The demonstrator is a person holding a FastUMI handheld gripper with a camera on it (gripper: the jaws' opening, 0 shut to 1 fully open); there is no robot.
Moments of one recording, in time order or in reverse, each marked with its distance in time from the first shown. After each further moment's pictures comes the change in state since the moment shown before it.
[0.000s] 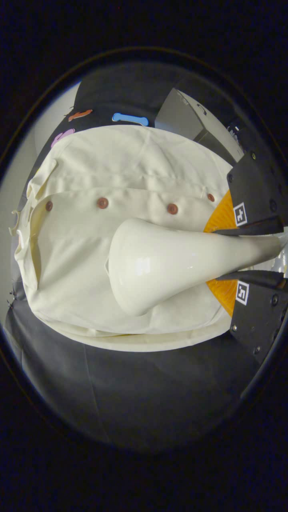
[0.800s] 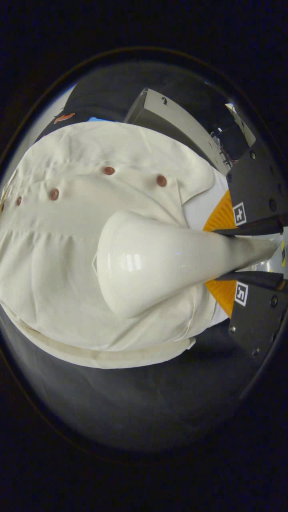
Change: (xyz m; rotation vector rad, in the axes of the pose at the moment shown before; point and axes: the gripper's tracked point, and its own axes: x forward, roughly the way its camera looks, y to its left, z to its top) arm 0.017 0.006 -0.163 -0.023 0.214 -0.060
